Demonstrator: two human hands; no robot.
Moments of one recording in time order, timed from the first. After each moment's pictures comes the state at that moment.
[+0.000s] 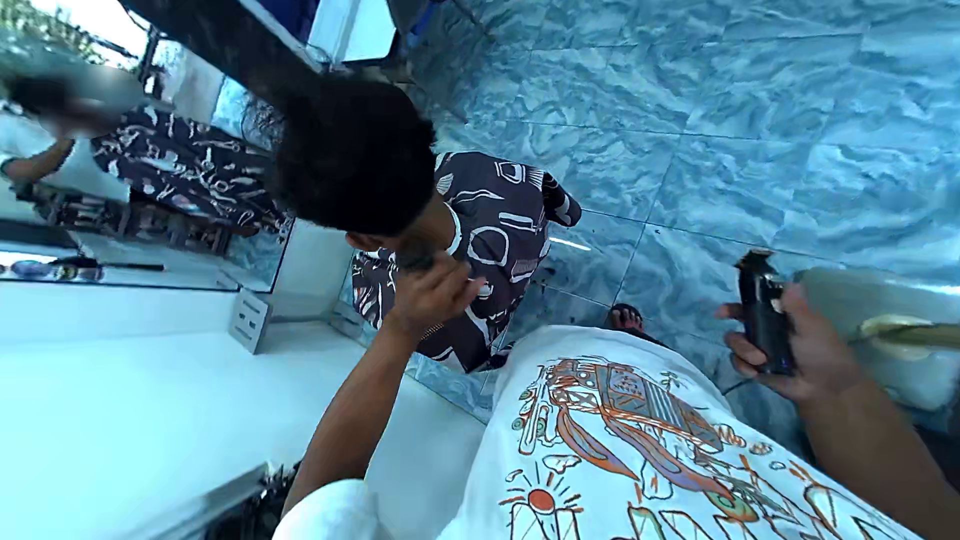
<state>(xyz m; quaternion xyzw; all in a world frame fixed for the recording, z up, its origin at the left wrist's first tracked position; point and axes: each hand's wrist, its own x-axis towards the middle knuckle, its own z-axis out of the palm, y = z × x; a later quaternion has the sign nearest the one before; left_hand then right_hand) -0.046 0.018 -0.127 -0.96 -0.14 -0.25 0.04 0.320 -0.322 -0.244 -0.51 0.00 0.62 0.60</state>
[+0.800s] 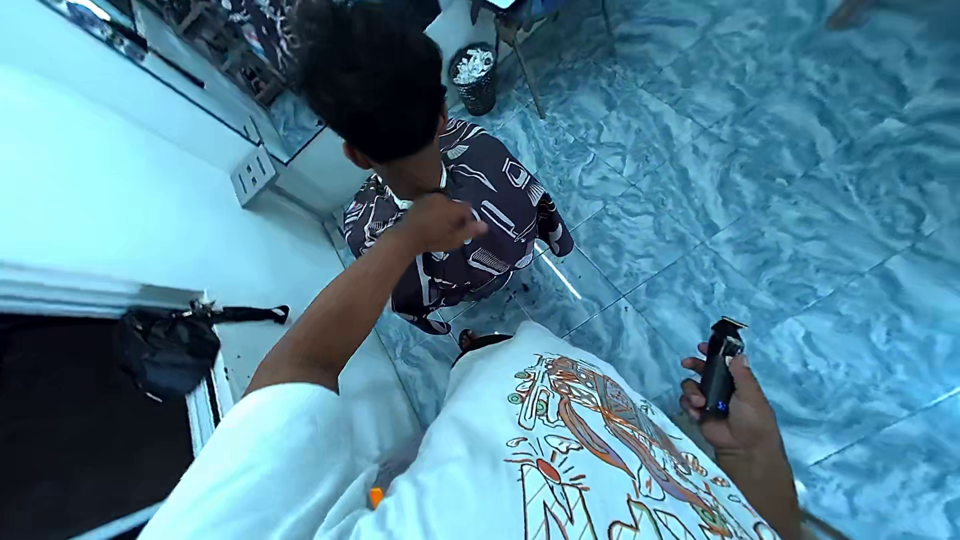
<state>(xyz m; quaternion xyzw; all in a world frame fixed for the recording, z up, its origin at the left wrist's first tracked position) 0.063 -0.014 -0.104 -0.91 -0.41 0.04 -0.07 0.506 -0.319 -0.262 -0.52 -0.09 0.65 0.55</state>
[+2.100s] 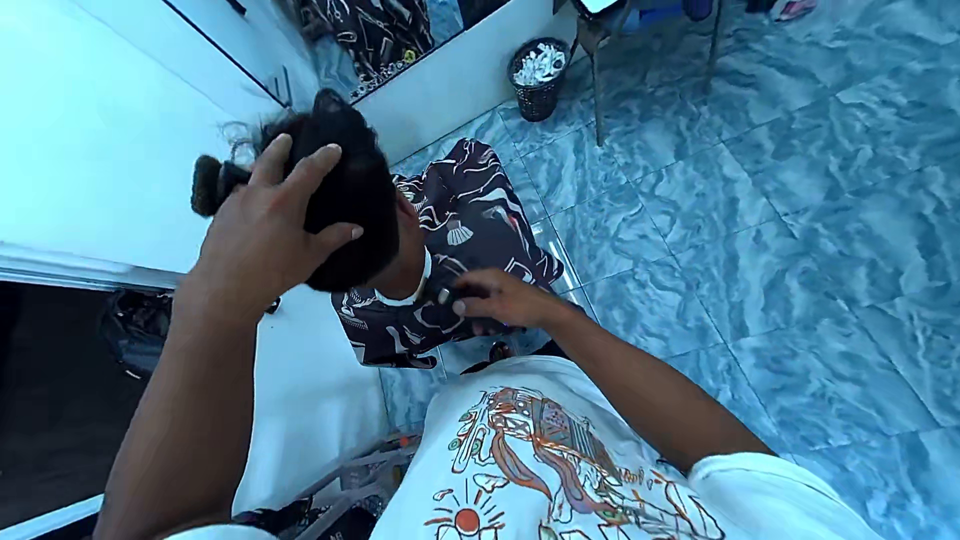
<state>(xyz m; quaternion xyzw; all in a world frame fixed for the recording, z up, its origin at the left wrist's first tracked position) 0.033 0.076 0.064 -0.68 -0.73 0.05 0.02 0.291 0.128 -0.167 -0.15 -0.62 0.76 0.12</state>
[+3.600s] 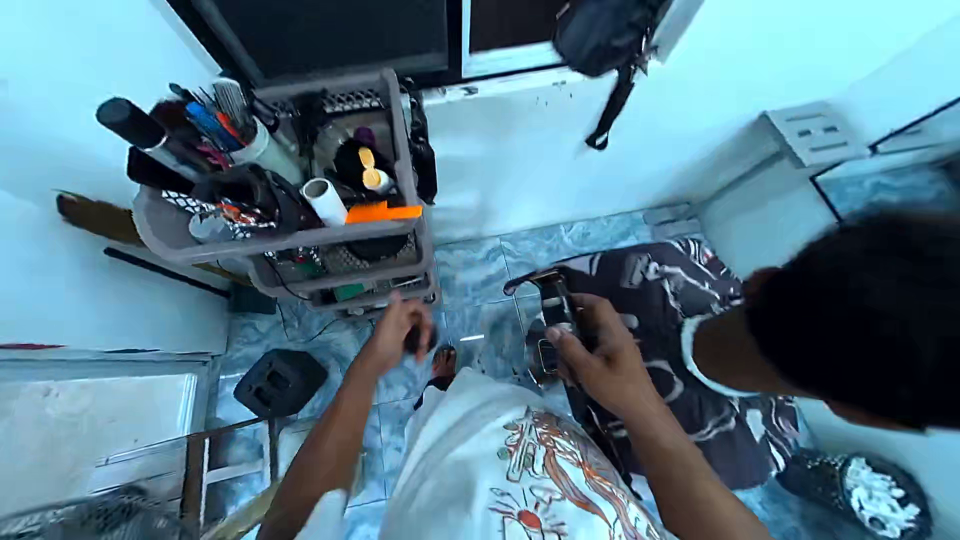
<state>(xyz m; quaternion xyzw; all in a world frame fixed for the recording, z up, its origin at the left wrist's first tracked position) 0.250 -0.348 -0.184 0.11 -0.62 -0.77 -0.09 0.169 -0.023 -0.078 0.17 -0.78 0.57 -0.18</state>
